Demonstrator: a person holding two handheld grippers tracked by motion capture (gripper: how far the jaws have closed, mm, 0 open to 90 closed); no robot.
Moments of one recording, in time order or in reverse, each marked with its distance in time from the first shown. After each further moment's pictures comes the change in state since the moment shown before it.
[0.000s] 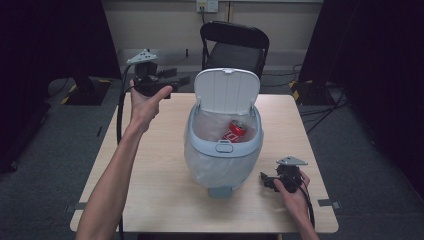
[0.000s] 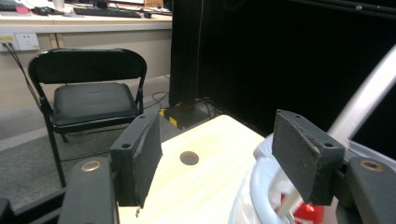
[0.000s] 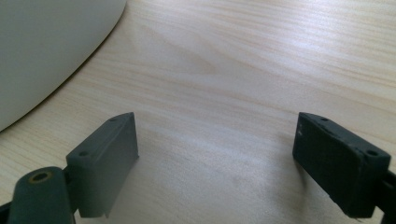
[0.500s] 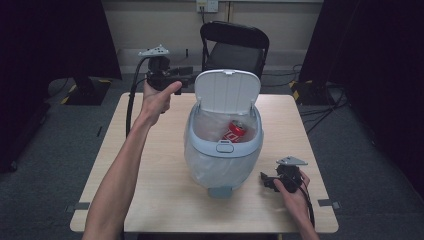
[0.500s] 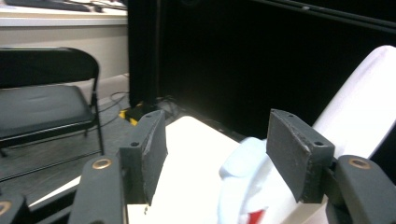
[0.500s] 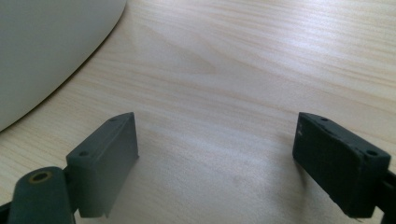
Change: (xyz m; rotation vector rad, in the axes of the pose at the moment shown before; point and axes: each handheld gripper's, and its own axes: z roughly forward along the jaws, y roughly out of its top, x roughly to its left) left arm -0.007 0.006 0.023 0.019 -0.220 0.013; right arm 0.000 0.000 0.000 0.000 0.000 0.000
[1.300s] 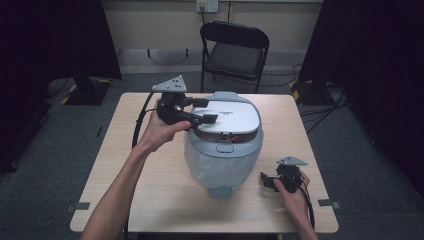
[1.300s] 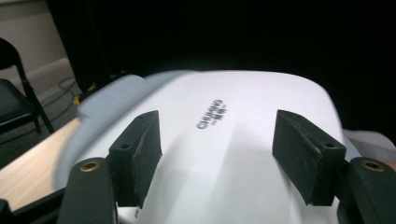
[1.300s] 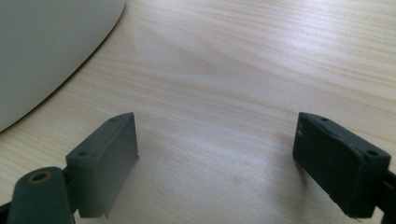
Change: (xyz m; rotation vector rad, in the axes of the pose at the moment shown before) left arm -0.082 -0.038 -0.002 0.166 -0.164 0.158; right arm 0.000 0.000 0.000 0.001 -0.004 0.004
